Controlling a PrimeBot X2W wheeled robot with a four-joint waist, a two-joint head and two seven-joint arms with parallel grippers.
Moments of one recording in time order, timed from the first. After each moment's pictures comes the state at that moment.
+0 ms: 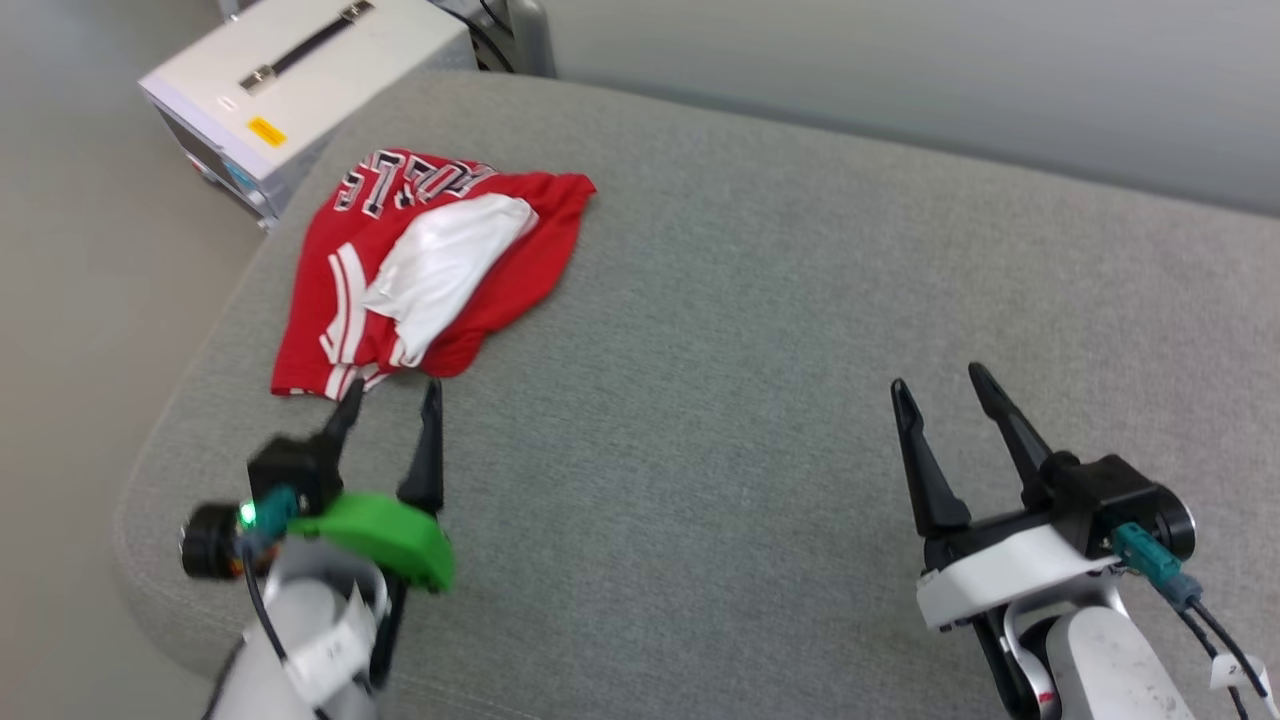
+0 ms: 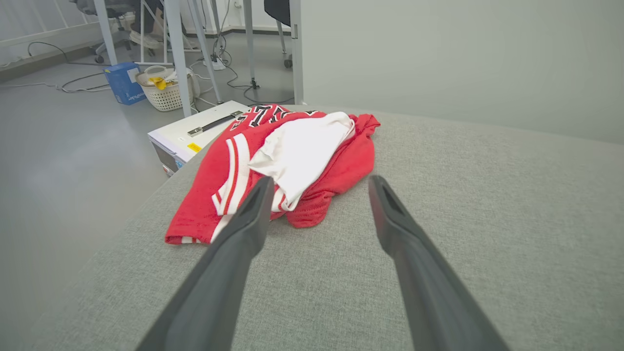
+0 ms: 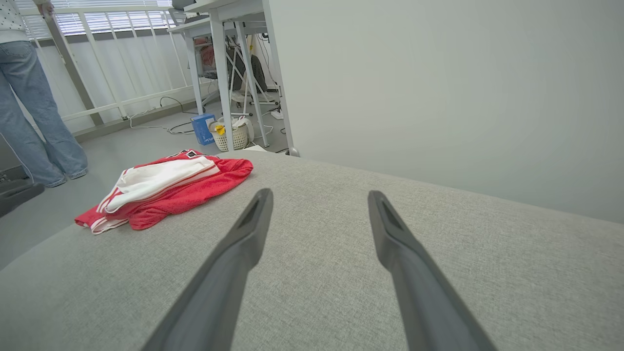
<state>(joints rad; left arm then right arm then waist) -0.23 0.11 -0.04 0.37 -0.16 -0.12 -0.25 -0.12 -0.05 0.14 0.11 0.13 0.13 -0.25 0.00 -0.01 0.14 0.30</state>
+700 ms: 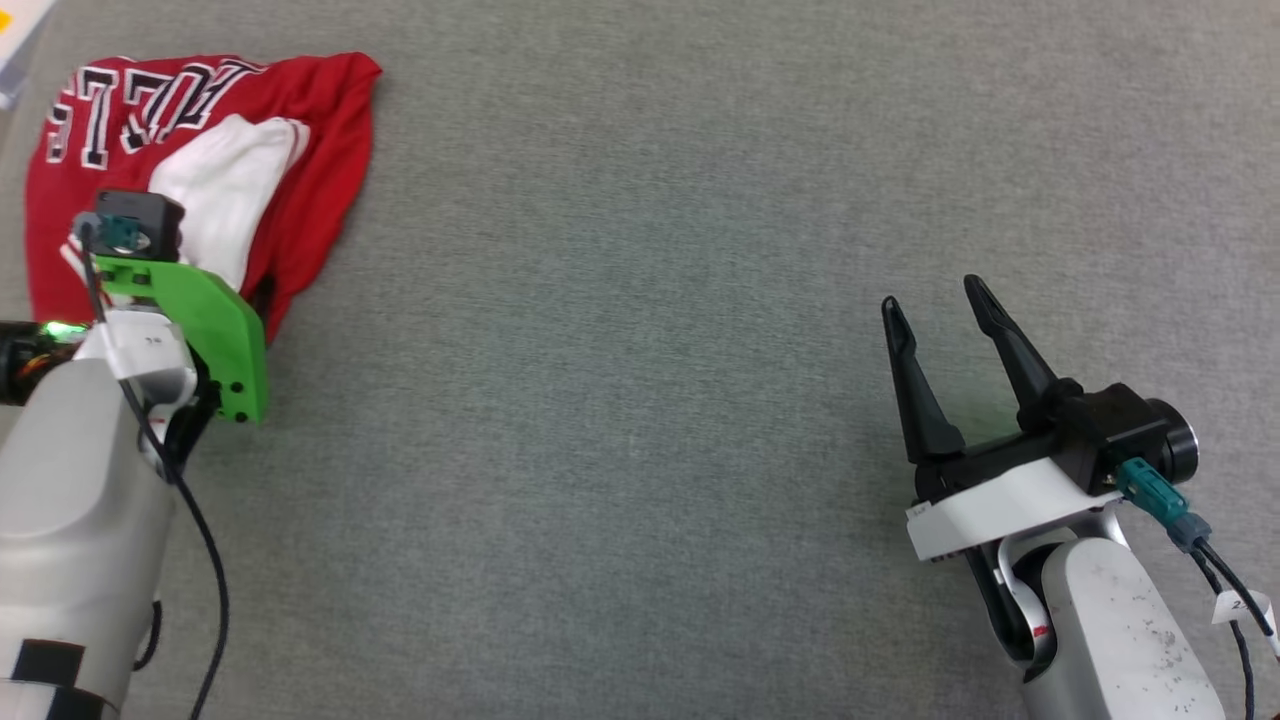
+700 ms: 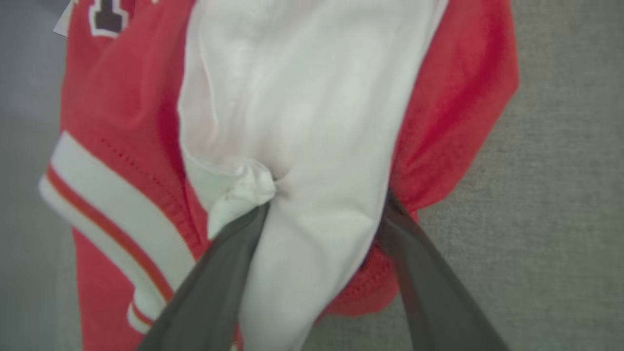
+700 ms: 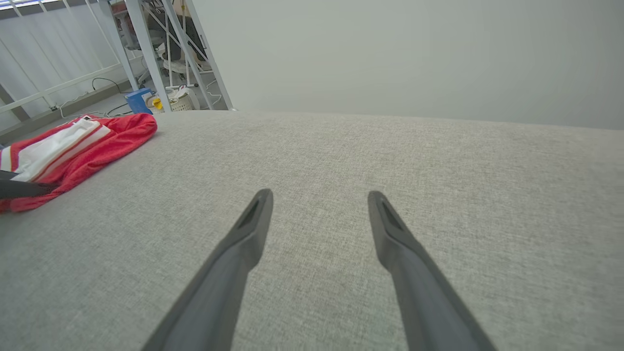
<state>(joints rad) -0.73 0.46 -0.28 0.76 -0.41 -0.13 0.27 -0.24 -0.05 0.16 0.09 0.12 0.13 -0.25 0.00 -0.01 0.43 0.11</state>
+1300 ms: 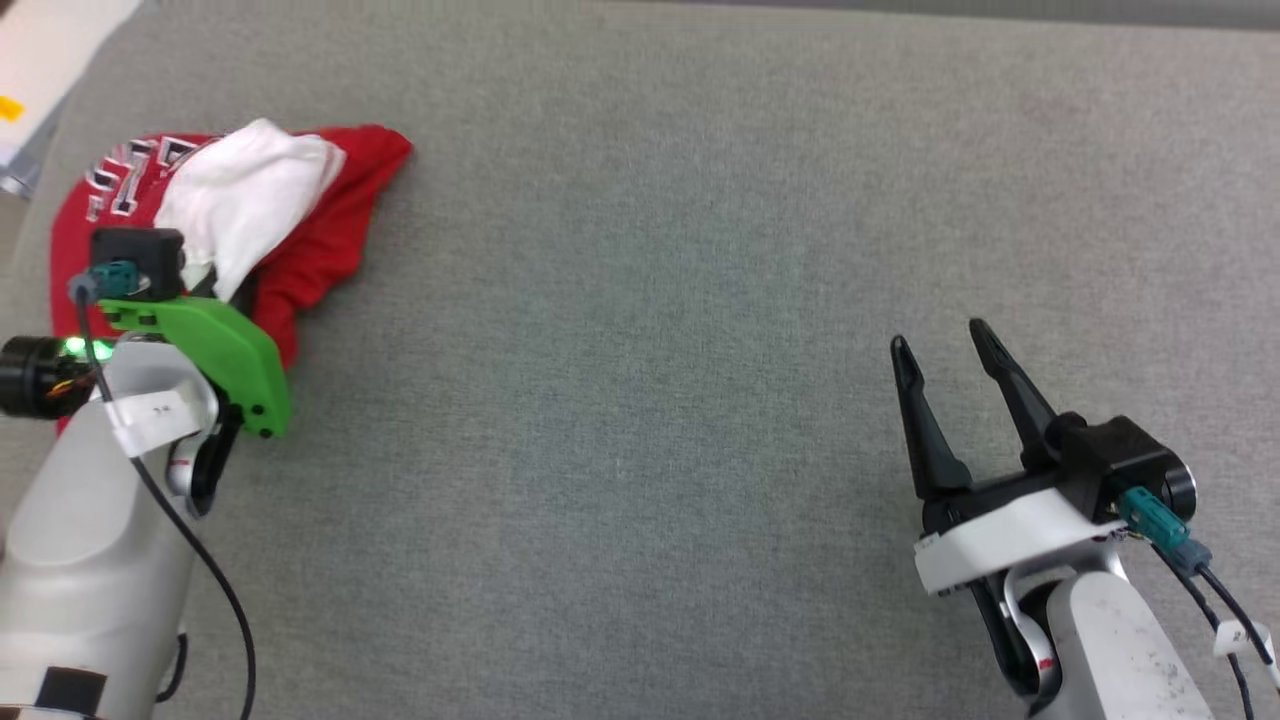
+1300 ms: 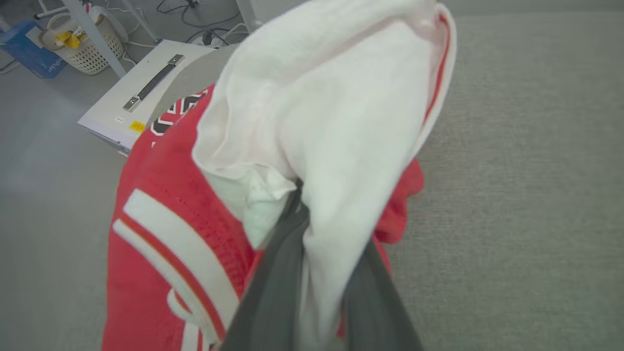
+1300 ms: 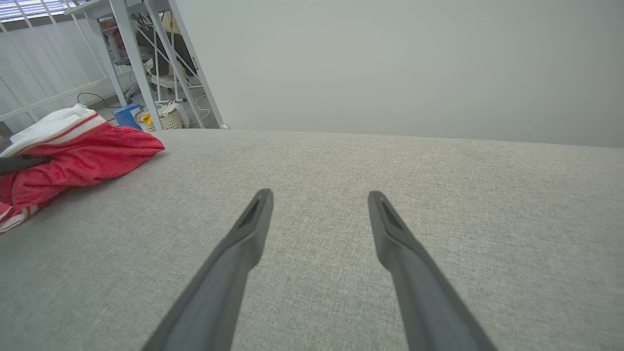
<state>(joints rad) -0.69 0.46 -0.32 0.74 -0.47 -0.12 -0.01 -0.19 -0.05 0.14 0.11 0.16 0.13 -0.25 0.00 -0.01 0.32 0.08</state>
